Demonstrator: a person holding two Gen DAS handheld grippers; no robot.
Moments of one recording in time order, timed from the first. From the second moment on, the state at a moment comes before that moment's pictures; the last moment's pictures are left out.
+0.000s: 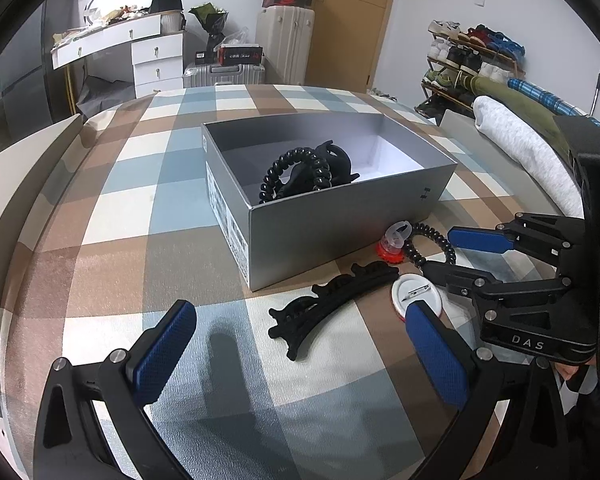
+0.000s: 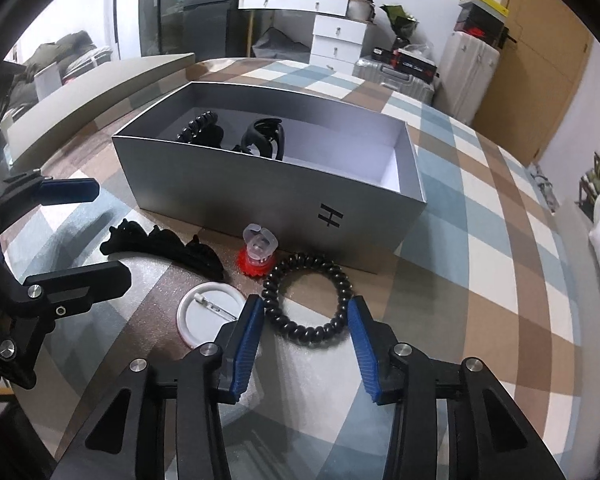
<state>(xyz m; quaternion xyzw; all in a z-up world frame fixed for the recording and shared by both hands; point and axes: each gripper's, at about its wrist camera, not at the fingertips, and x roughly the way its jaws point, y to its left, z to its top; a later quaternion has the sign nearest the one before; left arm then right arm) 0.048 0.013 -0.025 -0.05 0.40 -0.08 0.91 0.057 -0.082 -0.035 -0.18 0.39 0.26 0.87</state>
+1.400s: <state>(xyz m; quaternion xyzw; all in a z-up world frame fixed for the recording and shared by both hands) 0.052 0.015 -0.028 -0.06 0.42 -0.07 0.90 0.032 -0.123 -0.010 -0.03 0.33 0.35 0.88</state>
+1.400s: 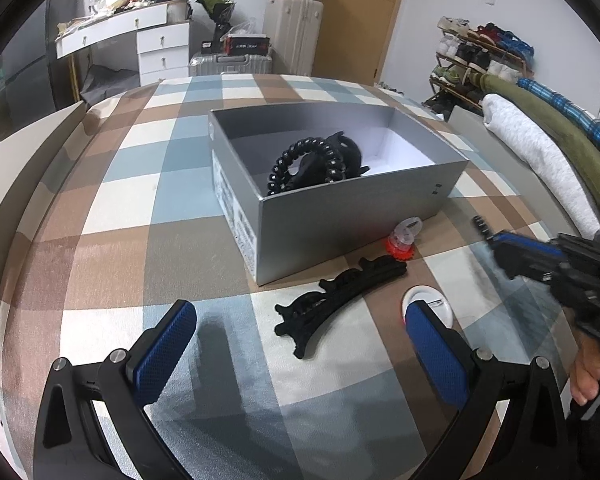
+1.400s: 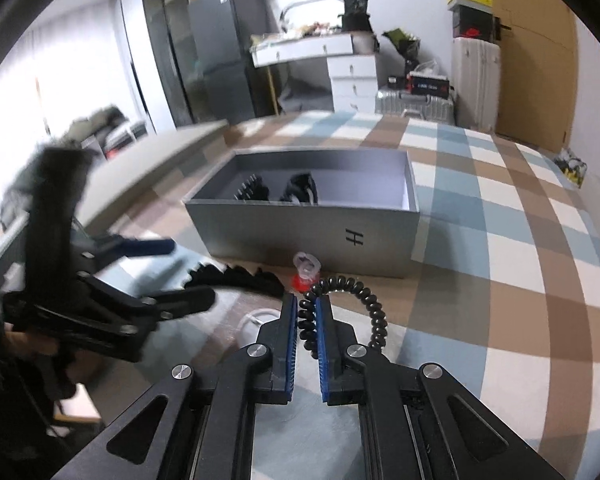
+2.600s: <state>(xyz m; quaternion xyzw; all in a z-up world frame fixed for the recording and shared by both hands) 0.038 -0.010 -0.018 0.03 0.39 -0.12 0.91 0.030 -0.148 -0.002 0.08 0.30 0.37 0.88</state>
